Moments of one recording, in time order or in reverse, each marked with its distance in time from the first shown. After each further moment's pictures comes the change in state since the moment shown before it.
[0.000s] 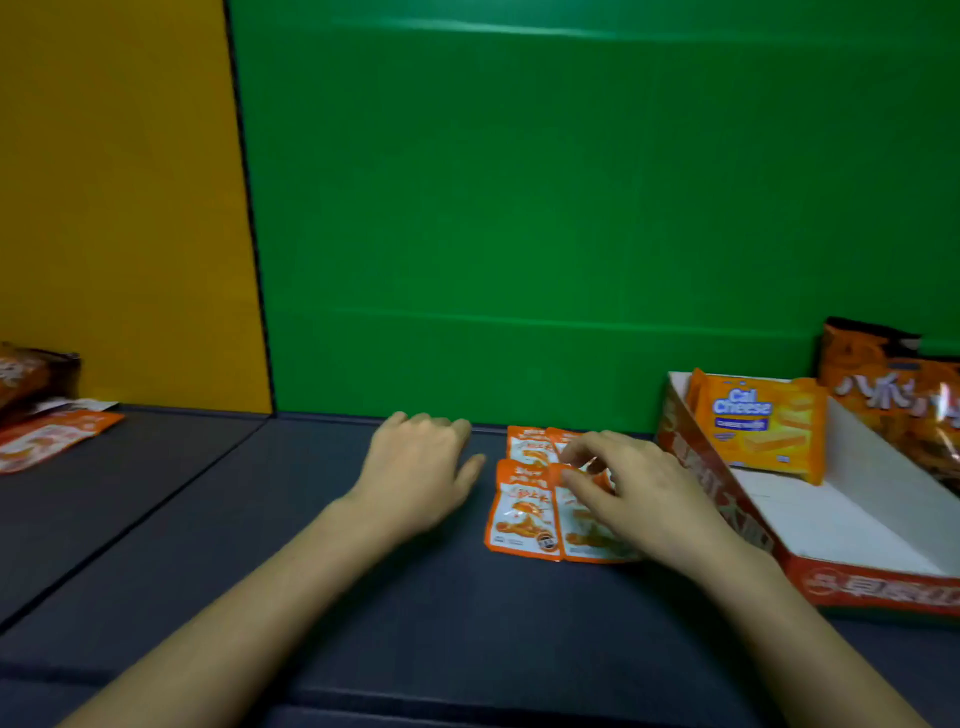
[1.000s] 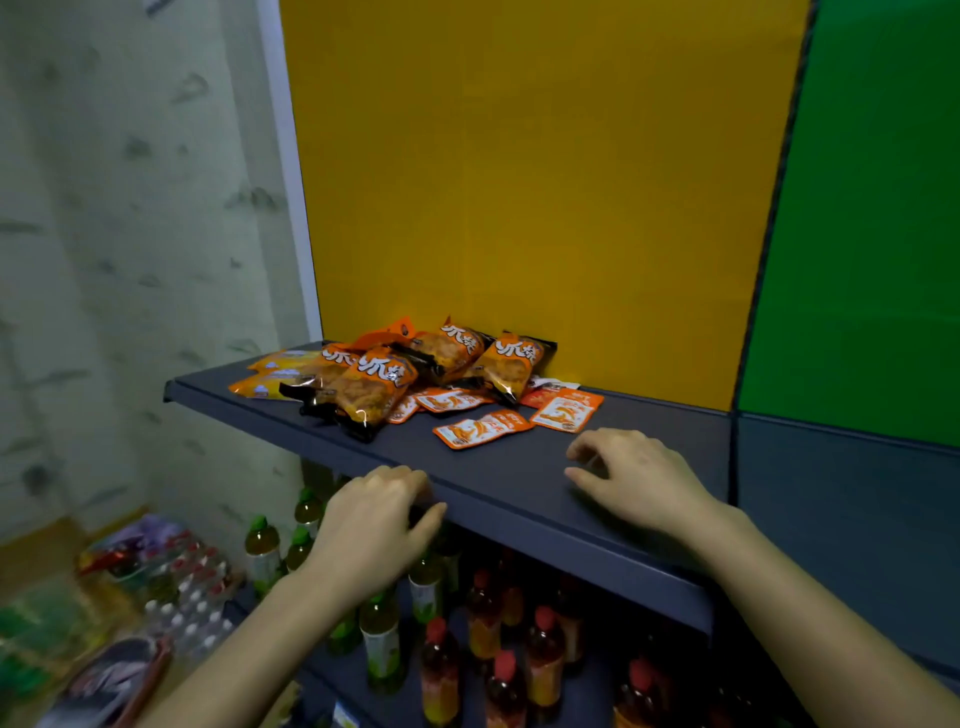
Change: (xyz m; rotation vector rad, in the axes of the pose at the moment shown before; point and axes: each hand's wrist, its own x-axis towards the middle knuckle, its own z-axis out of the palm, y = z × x) left_hand -0.331 -0.398 -0.053 0.027 -0.043 -0.510; right_hand 0.070 -0.444 0.167 0.097 -0.262 -0.331
